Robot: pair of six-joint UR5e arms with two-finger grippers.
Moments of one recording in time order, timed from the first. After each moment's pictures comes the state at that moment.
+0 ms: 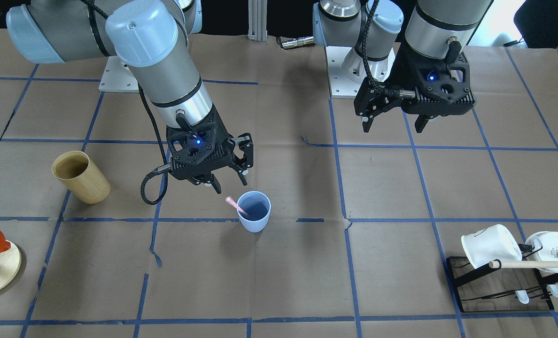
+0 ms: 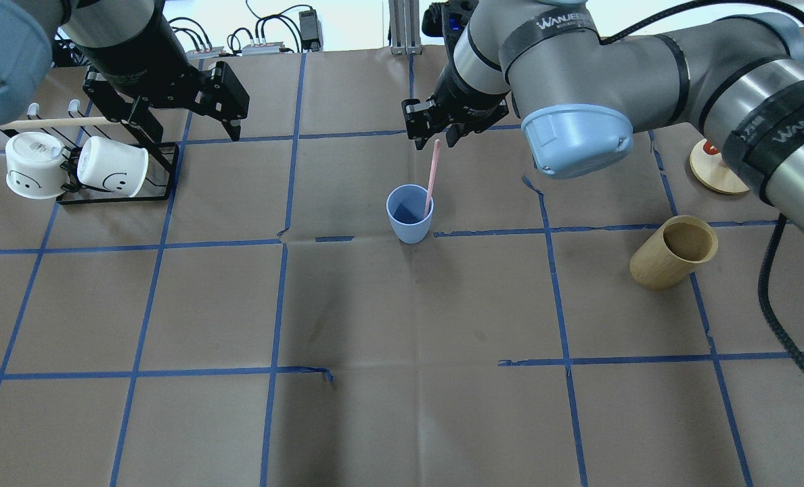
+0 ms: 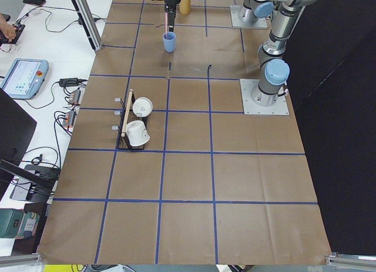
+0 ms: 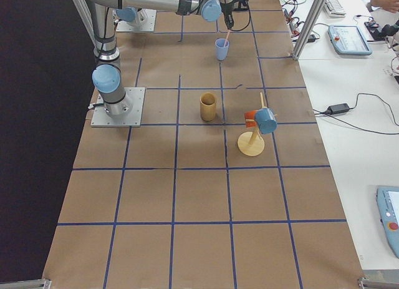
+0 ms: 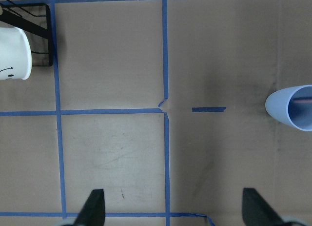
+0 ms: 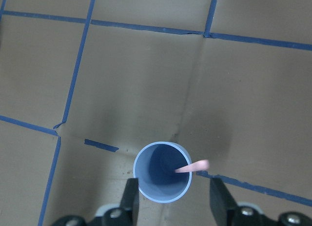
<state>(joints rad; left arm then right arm) -1.59 -1.62 -1.47 -1.57 1.60 -0.01 1.79 -1.34 1.59 -2.09 -1.33 0.05</state>
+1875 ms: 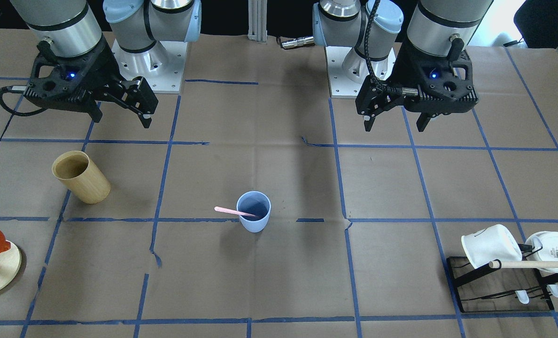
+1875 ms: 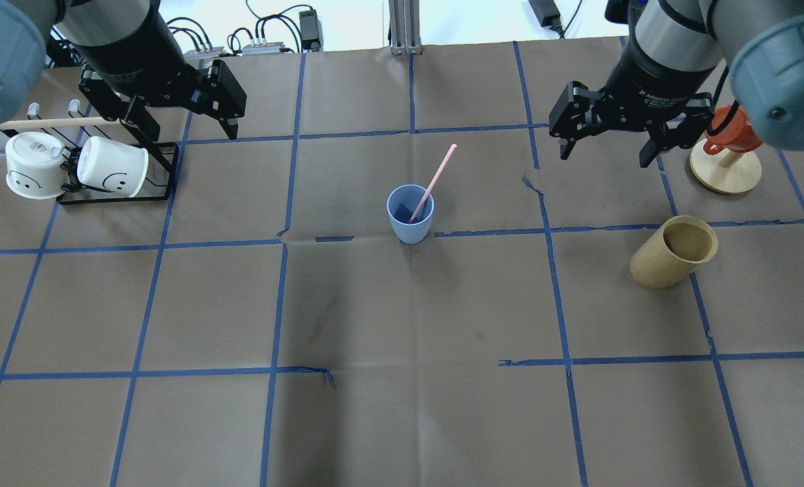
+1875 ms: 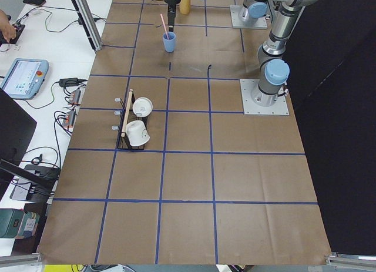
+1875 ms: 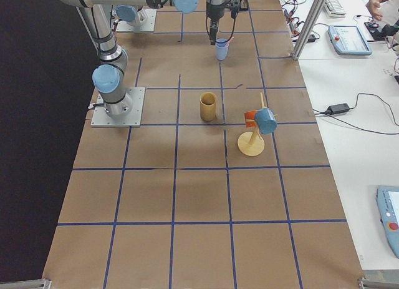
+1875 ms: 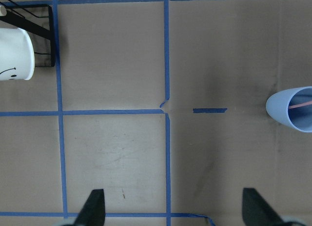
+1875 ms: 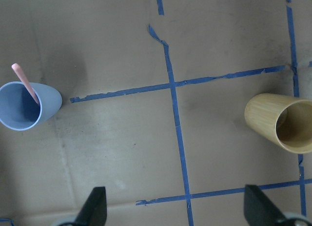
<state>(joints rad) -1.59 -1.61 -1.47 -1.57 1.60 -0.01 1.57 -1.59 1.61 -1.61 -1.53 0.16</state>
